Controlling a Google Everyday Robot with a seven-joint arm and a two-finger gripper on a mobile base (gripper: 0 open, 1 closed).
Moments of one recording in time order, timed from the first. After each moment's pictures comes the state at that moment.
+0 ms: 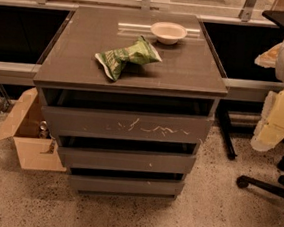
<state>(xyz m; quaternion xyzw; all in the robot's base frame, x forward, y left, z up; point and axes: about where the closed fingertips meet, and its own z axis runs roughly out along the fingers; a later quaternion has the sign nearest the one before) 0.438 -0.217 0.976 -0.60 0.78 -0.03 0.16</state>
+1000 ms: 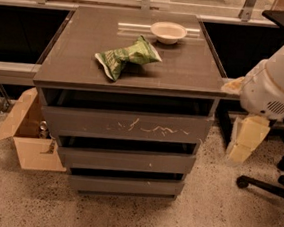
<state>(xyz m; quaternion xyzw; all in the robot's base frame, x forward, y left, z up) 0.456 -0.195 0.895 -0.65 0.75 0.03 0.16</state>
